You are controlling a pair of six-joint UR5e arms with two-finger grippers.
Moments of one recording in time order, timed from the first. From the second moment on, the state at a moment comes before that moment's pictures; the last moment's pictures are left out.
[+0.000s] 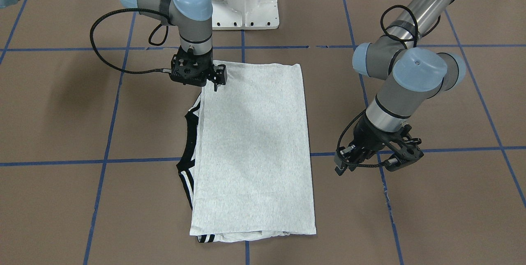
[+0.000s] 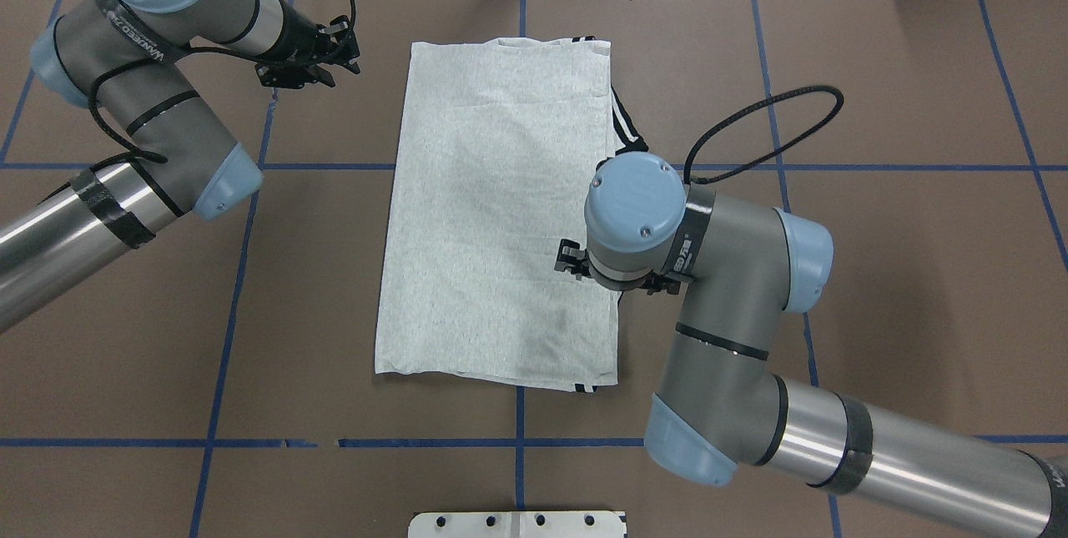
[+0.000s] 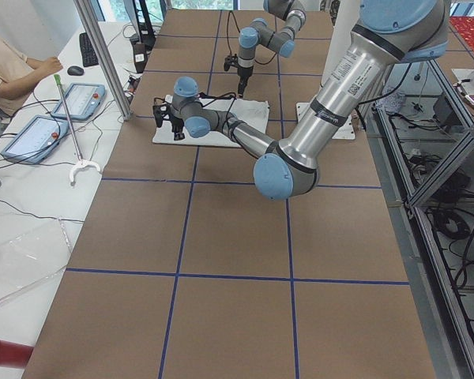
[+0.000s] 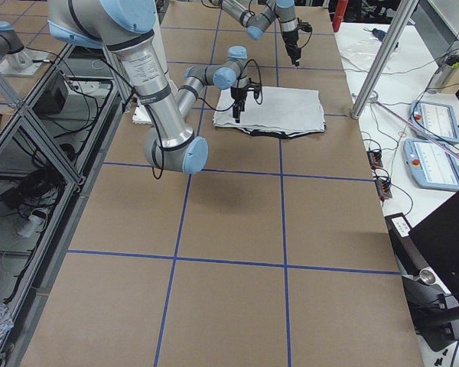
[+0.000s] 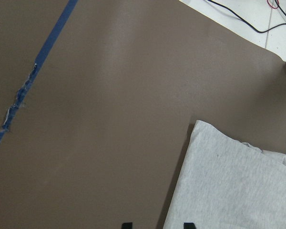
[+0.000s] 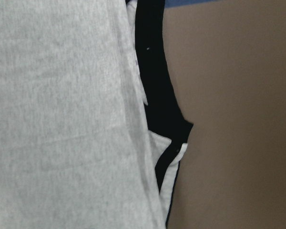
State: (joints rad) left arm -0.90 -2.20 -1.36 -2.16 -2.00 -1.44; right arm 0.44 -0.97 1.77 -1.68 1.76 1.54
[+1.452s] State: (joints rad) left arm -0.90 -2.20 -1.36 -2.16 -1.99 -1.44; right arm 0.28 -1.06 1.78 -1.49 1.64 2.12
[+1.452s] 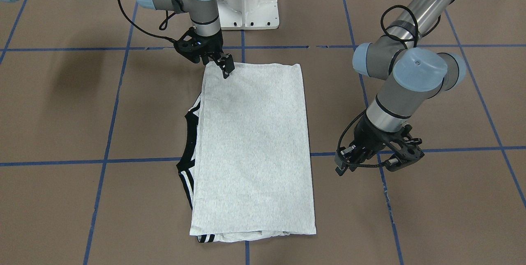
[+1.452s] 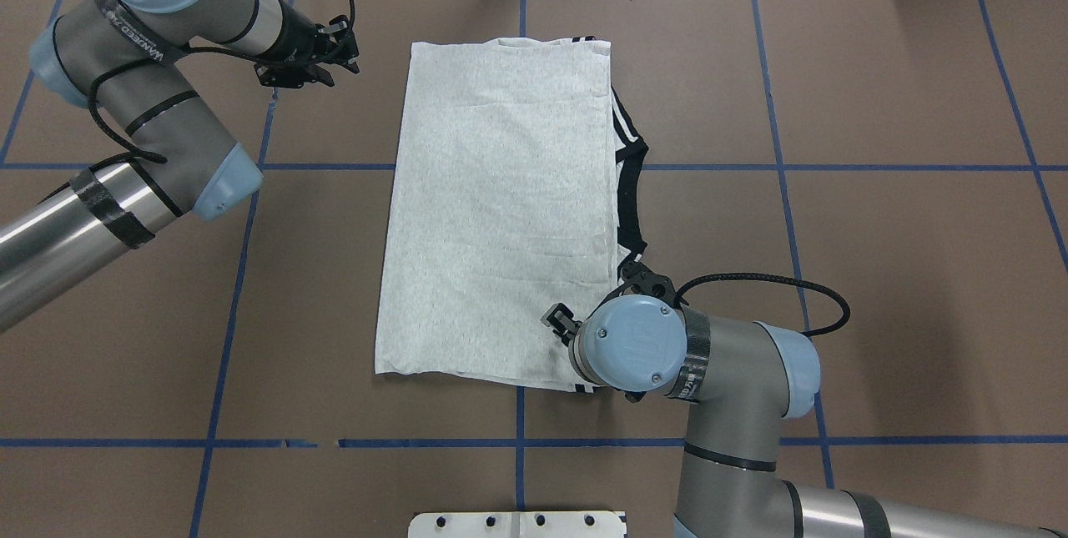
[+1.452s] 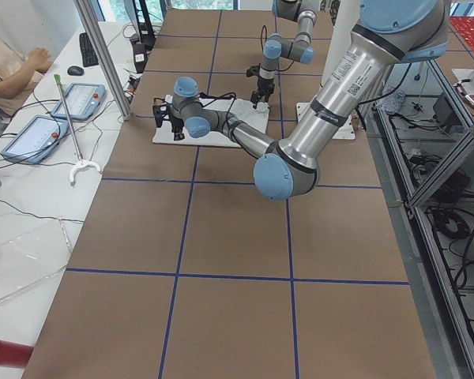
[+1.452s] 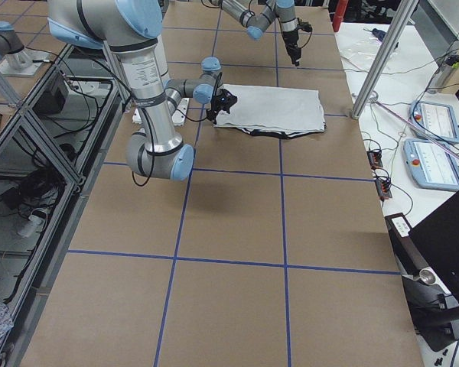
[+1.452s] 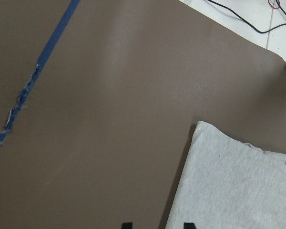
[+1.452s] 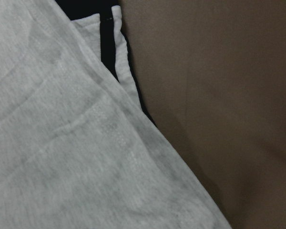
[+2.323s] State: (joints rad) left arm -0.90 -2.18 -1.38 -2.16 -1.99 -1.44; right arm 0.27 -1.06 1.78 -1.48 1.64 2.11
